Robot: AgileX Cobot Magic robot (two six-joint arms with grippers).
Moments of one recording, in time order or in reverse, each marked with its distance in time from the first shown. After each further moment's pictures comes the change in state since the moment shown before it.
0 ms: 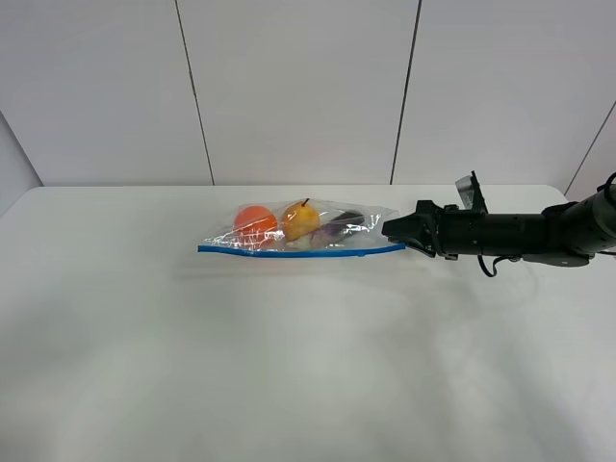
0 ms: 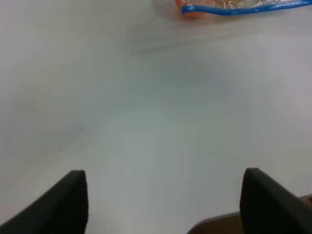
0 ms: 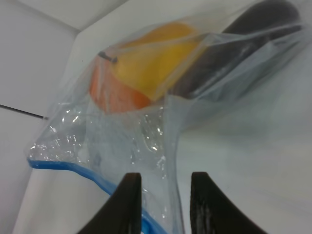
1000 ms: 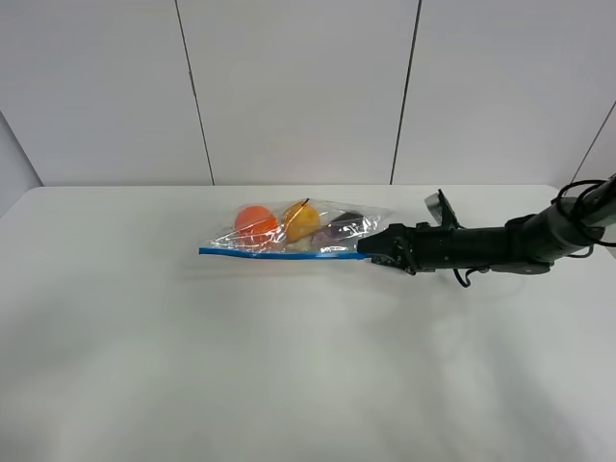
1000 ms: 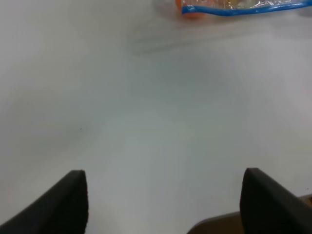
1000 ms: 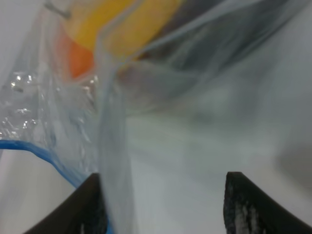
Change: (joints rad) left arm 0.000 0.000 0.000 0.000 0.000 0.000; right arm 0.087 0.137 -0.096 -0.001 -0.045 -0.055
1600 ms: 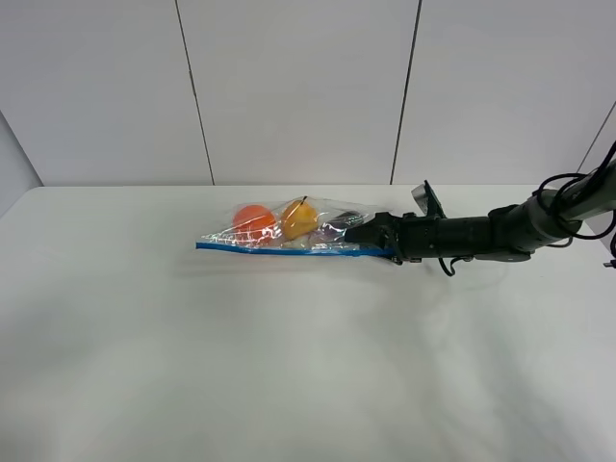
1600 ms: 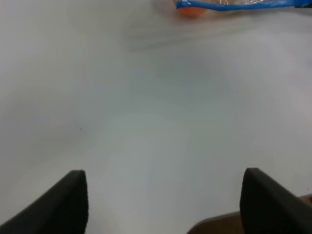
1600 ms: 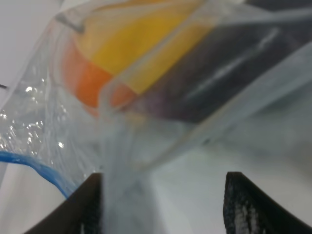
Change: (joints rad) left arm 0.000 0.000 0.000 0.000 0.001 0.000; right arm 0.023 0.029 -0.090 -0.014 -0.009 0.085
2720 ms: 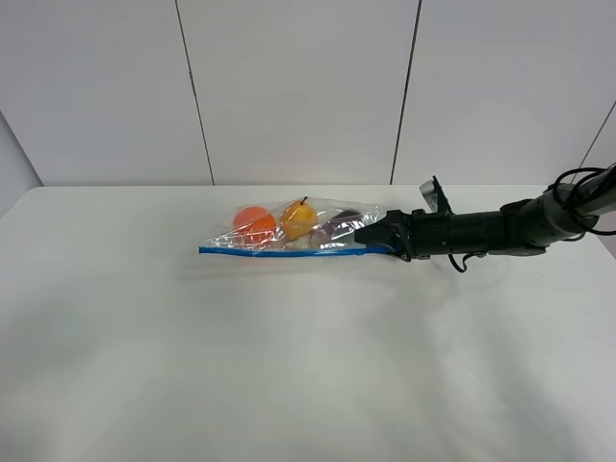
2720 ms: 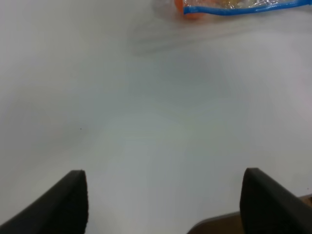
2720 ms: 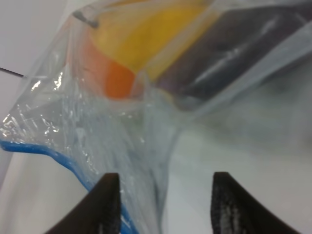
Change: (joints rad) left arm 0.000 0.000 0.000 0.000 0.000 0.000; right arm -0.033 -0.025 0.000 -0.087 0.038 0.024
